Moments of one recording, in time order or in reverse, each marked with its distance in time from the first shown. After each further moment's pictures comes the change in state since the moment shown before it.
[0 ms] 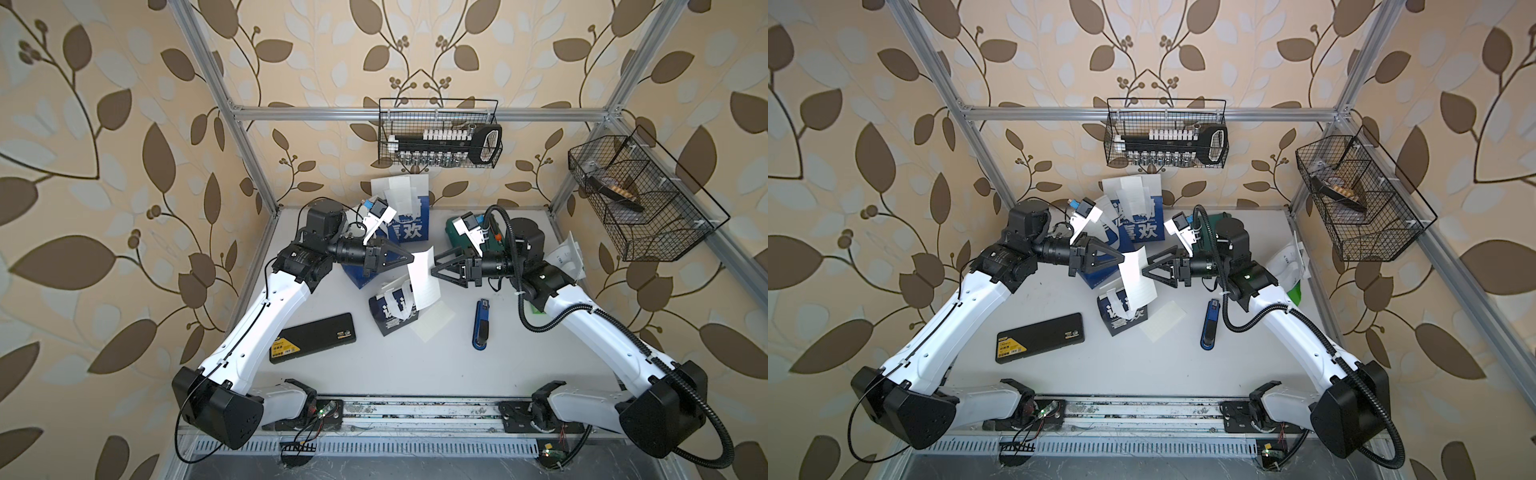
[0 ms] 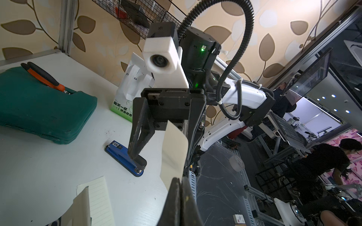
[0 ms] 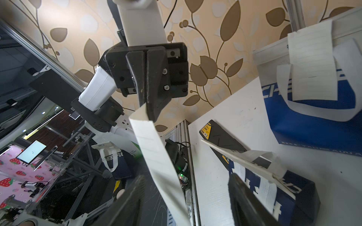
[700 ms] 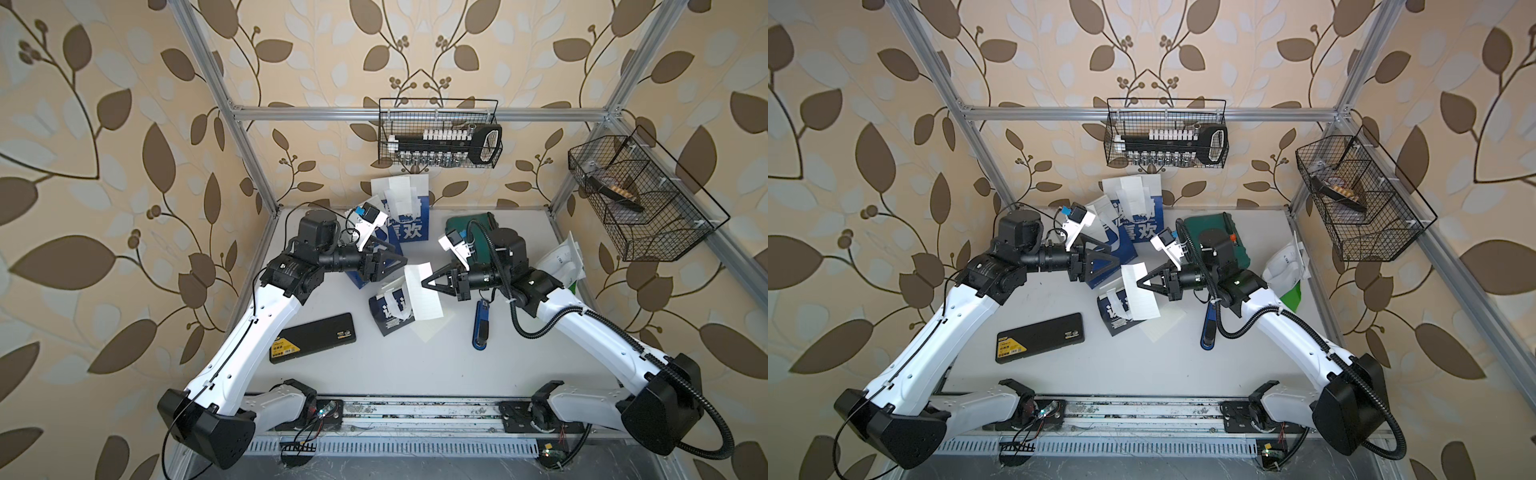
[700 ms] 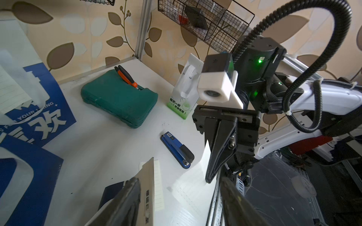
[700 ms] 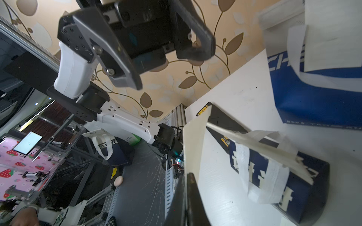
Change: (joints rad) left arm -0.005 -0.118 -0.058 -0.126 -0.411 0.153; right arm 0.093 0.016 -0.066 -0.116 0.081 -0.114
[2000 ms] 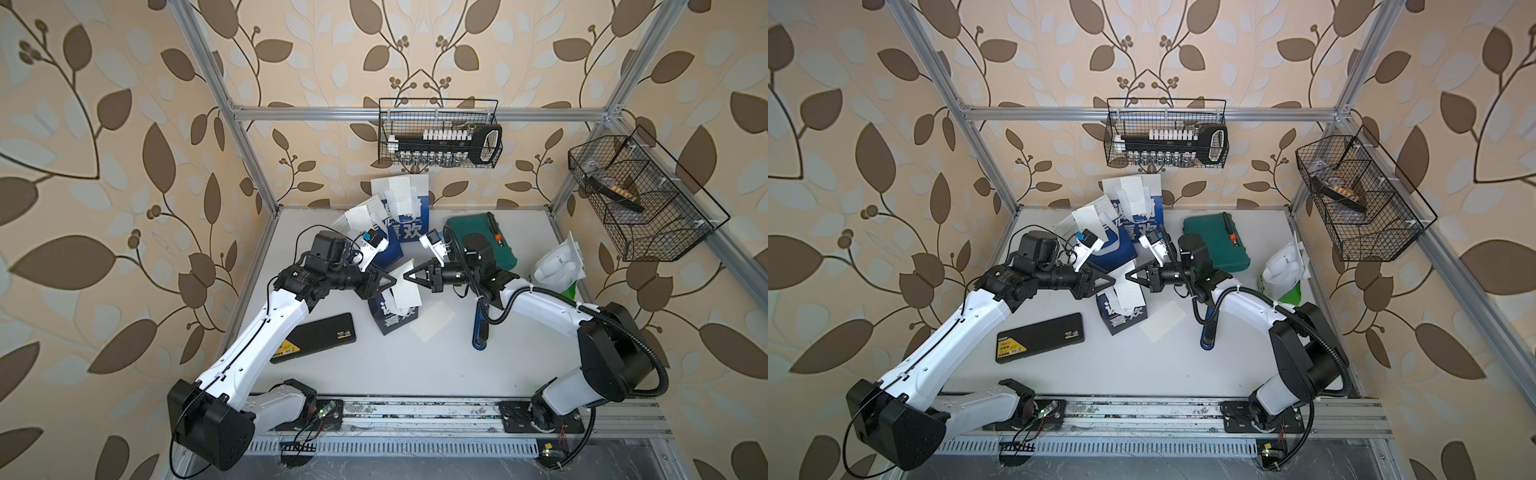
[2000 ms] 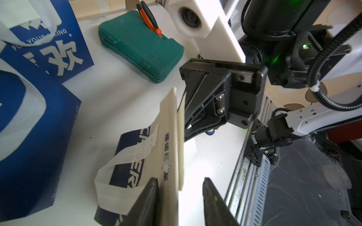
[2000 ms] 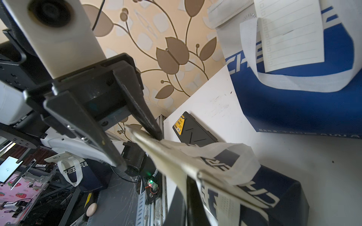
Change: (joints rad) left arm 0.002 0.017 -0.176 -0.060 -0.115 0.084; right arm 0.006 0.288 -0.039 0.429 0.111 0.131
